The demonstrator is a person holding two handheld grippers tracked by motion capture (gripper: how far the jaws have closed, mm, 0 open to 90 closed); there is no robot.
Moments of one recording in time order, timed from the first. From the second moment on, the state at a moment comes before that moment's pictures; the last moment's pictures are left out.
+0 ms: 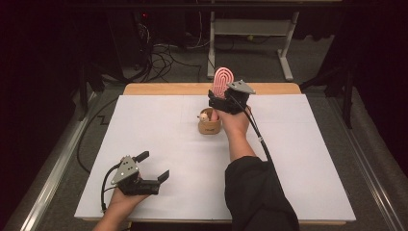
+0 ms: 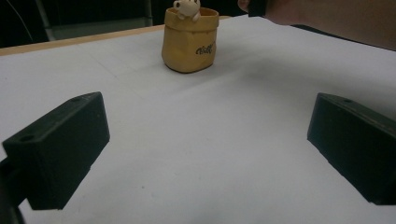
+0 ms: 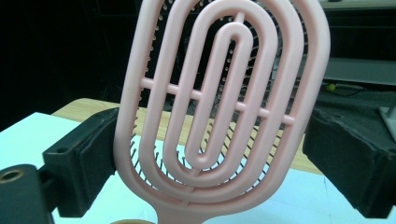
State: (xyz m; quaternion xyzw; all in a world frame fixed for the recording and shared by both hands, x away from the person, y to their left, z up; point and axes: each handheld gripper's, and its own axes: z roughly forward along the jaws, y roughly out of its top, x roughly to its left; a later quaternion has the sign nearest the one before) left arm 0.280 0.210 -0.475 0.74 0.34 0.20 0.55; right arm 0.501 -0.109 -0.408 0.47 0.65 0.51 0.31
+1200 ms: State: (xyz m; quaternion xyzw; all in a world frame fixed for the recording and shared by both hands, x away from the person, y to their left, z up) left arm 0.281 0.211 -0.473 0.73 0.35 0.20 0.55; right arm 0.475 -0.116 -0.397 0.46 0.66 0.51 0.31
